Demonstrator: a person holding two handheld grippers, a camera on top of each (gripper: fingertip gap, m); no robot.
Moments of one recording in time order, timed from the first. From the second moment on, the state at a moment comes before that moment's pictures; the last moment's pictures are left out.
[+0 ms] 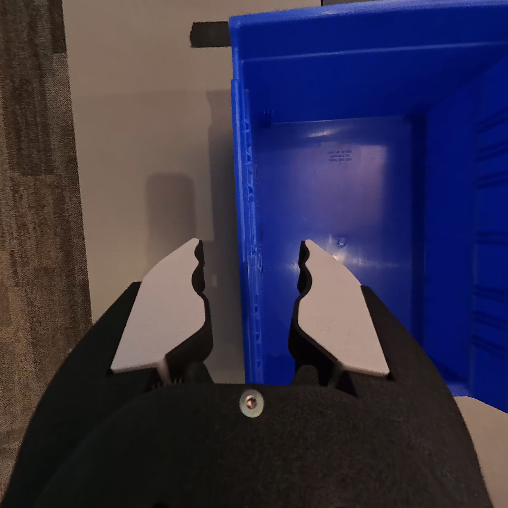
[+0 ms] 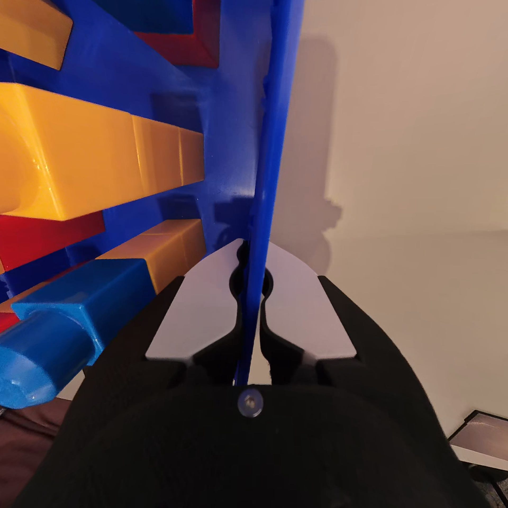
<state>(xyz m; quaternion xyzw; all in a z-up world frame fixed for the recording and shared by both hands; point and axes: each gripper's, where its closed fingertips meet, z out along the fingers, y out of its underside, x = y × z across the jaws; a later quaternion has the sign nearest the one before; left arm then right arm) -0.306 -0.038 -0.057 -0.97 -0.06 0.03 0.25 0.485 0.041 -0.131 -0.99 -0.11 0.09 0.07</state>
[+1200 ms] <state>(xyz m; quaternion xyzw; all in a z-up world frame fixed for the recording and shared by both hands) -0.115 -0.015 -0.117 -0.99 0.12 0.05 0.08 0.341 0.034 -0.130 -0.99 -0.15 0.07 0.03</state>
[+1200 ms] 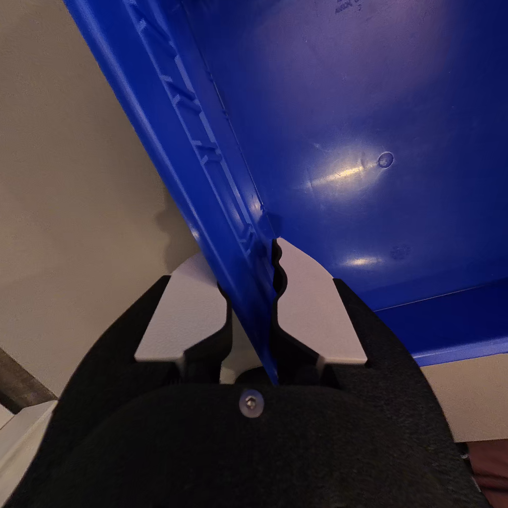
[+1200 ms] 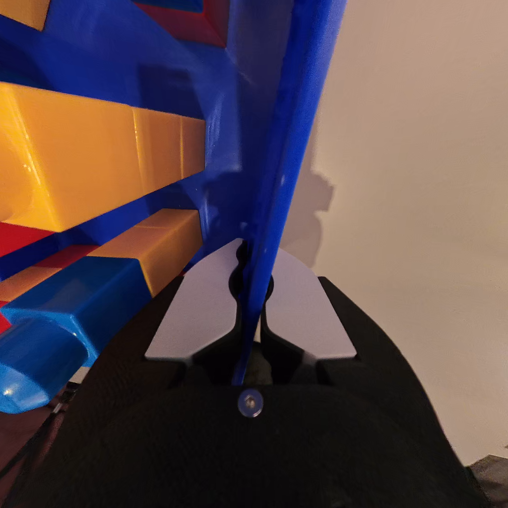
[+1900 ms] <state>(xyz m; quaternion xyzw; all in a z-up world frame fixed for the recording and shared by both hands) -0.057 -0.015 -0.107 -0.98 0.18 -0.01 0.12 0.347 0.044 -0.142 -0.99 -0.15 0.06 -0.03</state>
